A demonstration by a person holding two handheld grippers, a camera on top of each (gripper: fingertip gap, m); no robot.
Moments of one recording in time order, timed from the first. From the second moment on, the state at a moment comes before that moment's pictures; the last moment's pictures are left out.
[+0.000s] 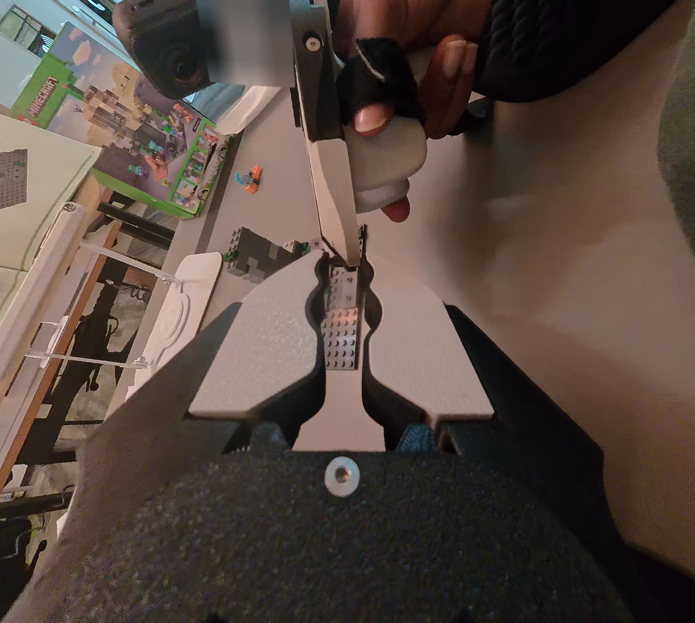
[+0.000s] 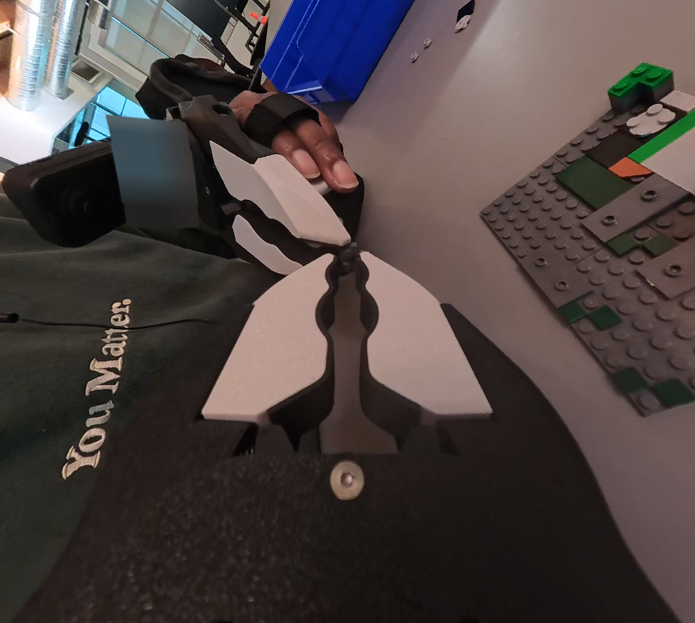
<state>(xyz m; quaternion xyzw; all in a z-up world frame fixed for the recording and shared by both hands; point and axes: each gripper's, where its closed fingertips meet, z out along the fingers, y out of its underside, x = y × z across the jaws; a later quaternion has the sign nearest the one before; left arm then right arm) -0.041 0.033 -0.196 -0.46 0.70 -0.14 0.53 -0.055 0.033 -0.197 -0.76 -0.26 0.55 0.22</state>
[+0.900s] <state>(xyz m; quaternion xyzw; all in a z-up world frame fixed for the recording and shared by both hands) -0.040 0.027 -0.164 -0.46 0.63 -0.24 0.58 -0.051 0.026 -0.160 -0.64 -0.24 0.69 0.22</state>
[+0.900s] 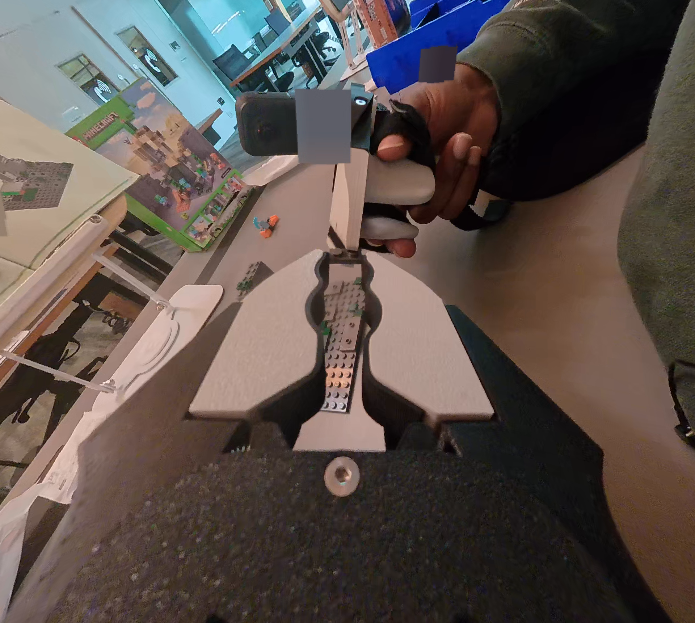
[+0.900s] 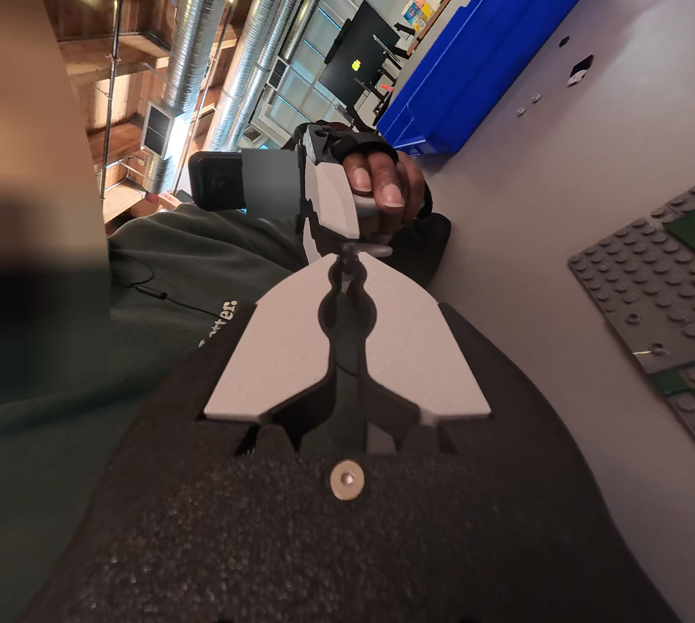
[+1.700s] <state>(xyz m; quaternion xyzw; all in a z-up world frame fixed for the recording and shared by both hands) -0.002 0.137 -0.178 -0.56 0.62 -0.35 0.41 0.025 0.090 -0.181 -0.71 -0.28 0.50 0.41</state>
